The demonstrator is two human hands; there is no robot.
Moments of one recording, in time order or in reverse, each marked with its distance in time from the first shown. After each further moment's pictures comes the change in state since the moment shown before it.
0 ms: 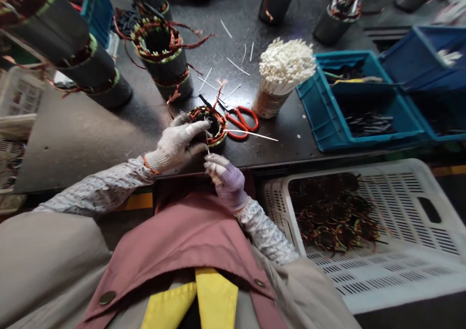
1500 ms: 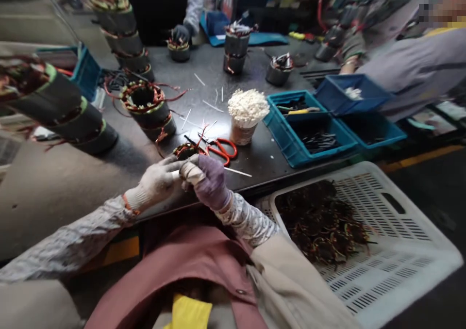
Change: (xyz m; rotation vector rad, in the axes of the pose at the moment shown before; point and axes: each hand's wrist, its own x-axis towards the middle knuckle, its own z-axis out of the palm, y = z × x) left_hand 0.002 -0.017 -0.012 0.113 0.012 0.317; right_hand 0.103 -0.024 0.004 -0.060 -0.053 0.225
